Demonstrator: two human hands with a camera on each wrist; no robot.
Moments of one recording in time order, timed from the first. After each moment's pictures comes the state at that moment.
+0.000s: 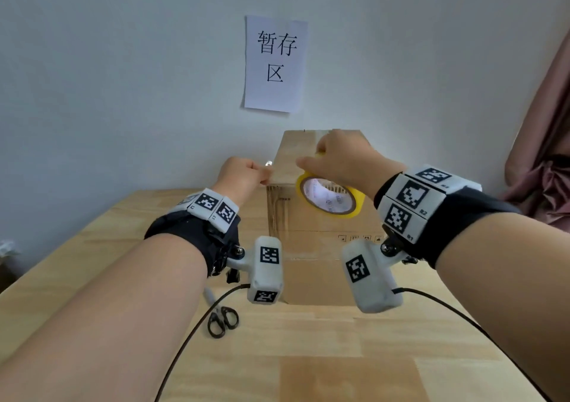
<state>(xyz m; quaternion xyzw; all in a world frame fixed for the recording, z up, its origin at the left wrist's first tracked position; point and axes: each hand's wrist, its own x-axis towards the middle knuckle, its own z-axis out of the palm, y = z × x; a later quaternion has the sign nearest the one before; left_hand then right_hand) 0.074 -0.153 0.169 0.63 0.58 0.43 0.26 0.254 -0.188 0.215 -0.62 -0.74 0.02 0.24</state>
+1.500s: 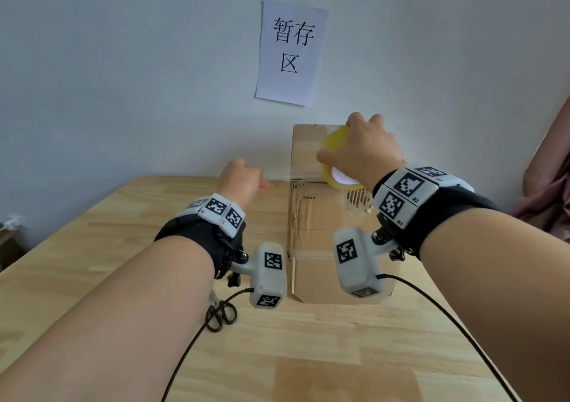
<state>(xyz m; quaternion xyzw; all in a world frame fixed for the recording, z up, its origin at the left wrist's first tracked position) 0.069 -0.135 0.149 0.55 0.62 0.47 0.31 0.259 -0.156 0.211 -0.71 -0.65 -0.01 0.26</state>
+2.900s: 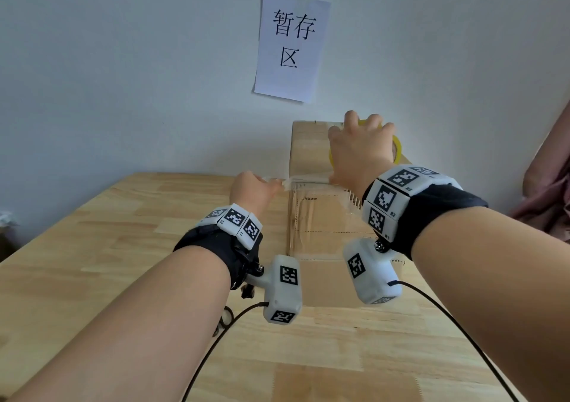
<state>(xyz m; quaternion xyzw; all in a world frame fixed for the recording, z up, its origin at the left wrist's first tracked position) 0.087 -0.121 0.124 0.54 0.64 0.46 0.28 0.244 -0.132 0.200 -0.68 -0.68 -0.27 -0.01</state>
